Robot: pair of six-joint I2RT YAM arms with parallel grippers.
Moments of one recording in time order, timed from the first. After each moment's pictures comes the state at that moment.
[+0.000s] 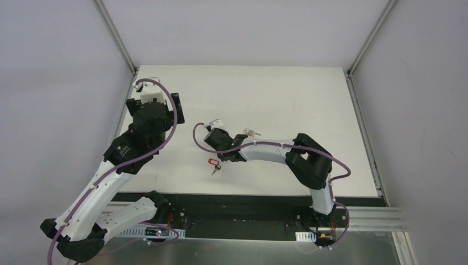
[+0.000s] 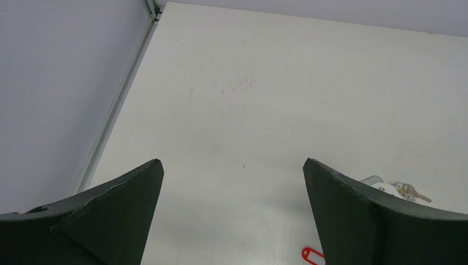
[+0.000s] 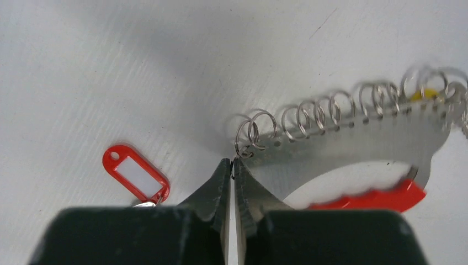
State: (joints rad) left arm -0.63 0.86 1.16 -0.63 -0.81 -0.22; right arm 1.10 1.98 1.34 -0.40 0.38 0.40
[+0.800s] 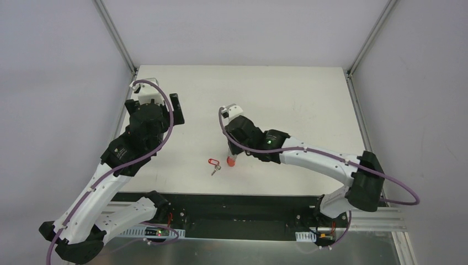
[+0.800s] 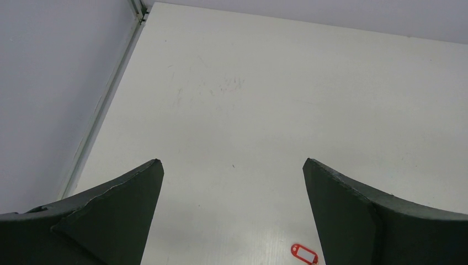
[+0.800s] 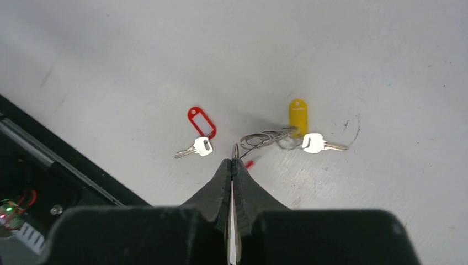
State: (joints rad) left arm -0.63 0.84 1.16 -0.63 -0.78 -0.24; right arm 1.11 1.53 1.24 -0.47 0.32 0.41
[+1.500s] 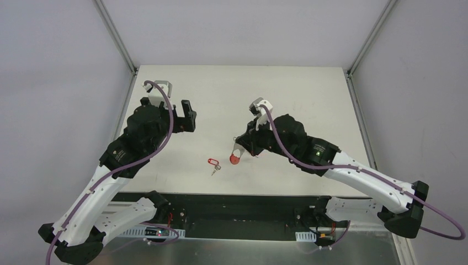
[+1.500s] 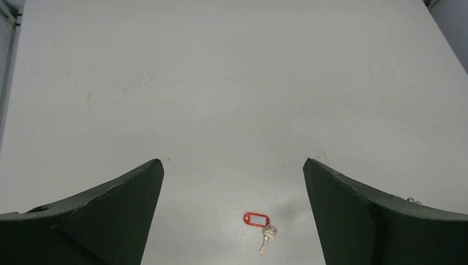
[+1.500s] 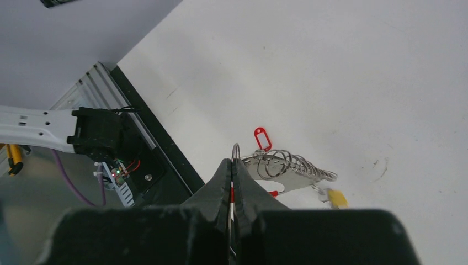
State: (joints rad) left arm -0.63 0.82 1.15 -0.61 -0.45 -0.25; right arm 1.07 1.11 1.11 -0.37 0.06 0.34
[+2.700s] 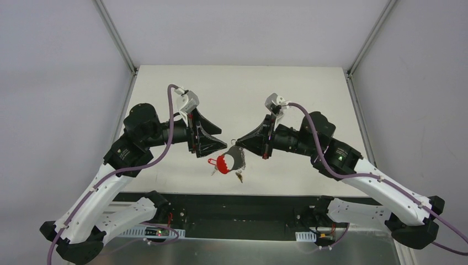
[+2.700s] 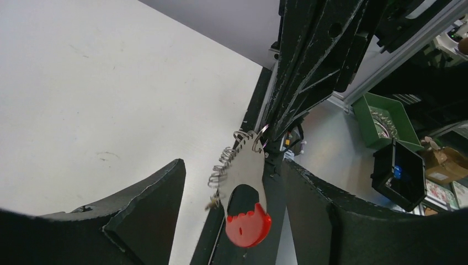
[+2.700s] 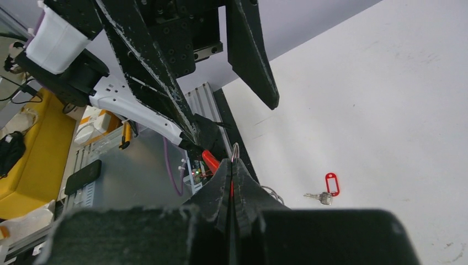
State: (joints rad) left arm -0.63 0.83 1.12 -0.37 0.64 -0.32; right arm 1.01 0.96 1.12 -0.24 -0.30 0.36
